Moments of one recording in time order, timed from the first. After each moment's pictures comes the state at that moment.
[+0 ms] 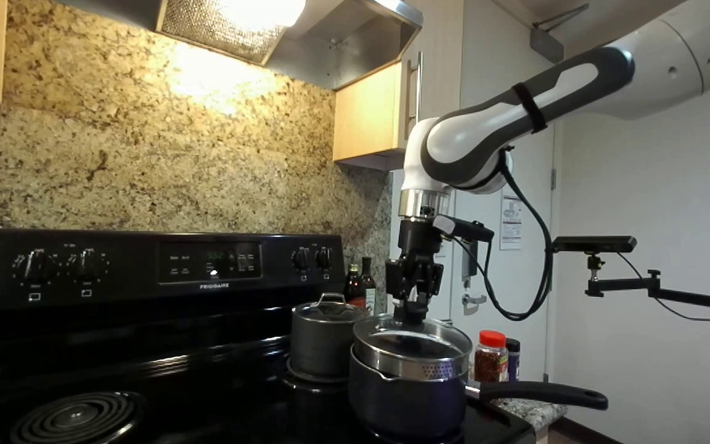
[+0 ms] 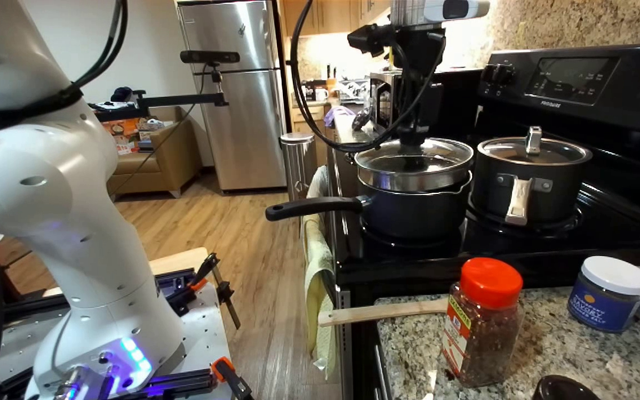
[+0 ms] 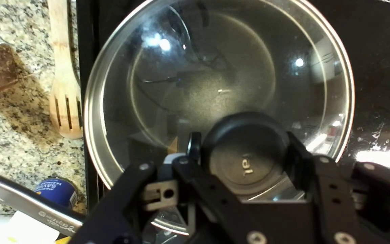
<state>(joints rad) -0.07 -0.12 -0.11 -2.13 0.08 2.07 0.15</state>
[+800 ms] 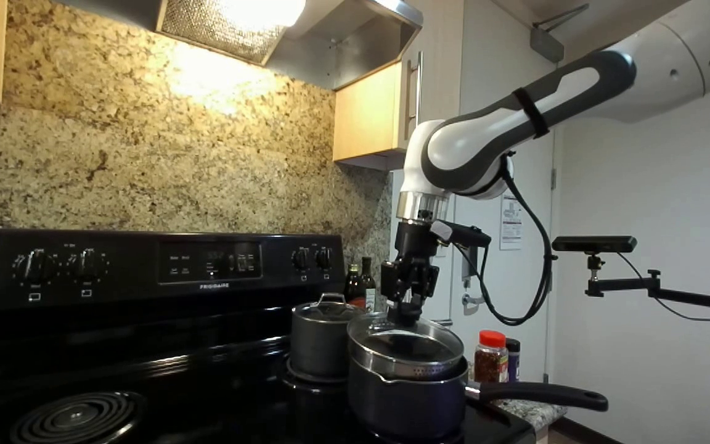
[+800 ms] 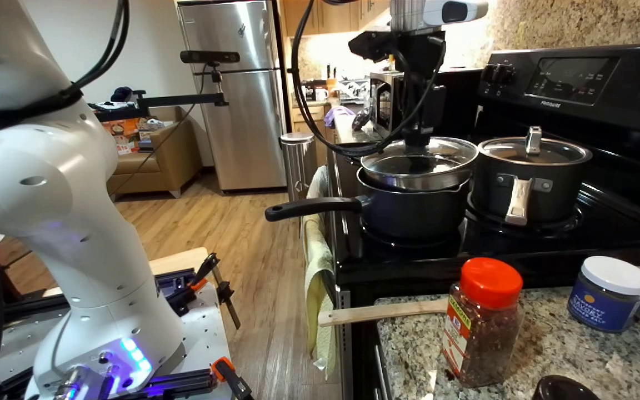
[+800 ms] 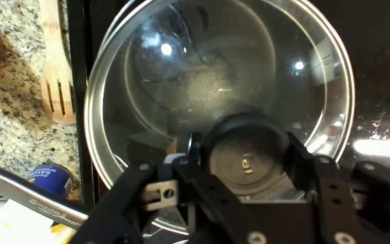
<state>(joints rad) -0.07 -0.12 -0.10 -2.16 0.07 2.14 0.15</state>
